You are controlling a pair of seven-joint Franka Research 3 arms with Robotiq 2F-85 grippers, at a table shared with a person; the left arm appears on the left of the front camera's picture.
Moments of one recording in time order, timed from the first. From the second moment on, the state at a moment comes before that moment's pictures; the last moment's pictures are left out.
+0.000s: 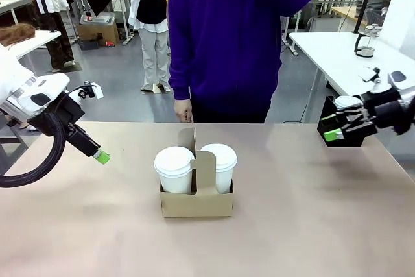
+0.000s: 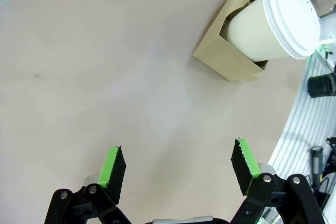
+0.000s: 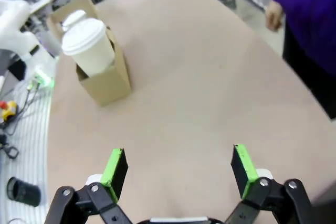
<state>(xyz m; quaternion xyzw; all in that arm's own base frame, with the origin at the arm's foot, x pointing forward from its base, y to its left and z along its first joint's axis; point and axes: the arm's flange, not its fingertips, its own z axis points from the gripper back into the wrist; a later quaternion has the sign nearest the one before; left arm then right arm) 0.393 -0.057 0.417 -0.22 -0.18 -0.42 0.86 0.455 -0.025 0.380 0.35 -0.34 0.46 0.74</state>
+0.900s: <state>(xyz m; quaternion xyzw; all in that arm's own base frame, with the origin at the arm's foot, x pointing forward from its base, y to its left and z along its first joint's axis) 0.393 -0.057 0.417 -0.22 -0.18 -0.42 0.86 0.420 -0.072 0.389 0.28 -0.32 0.41 0.81</state>
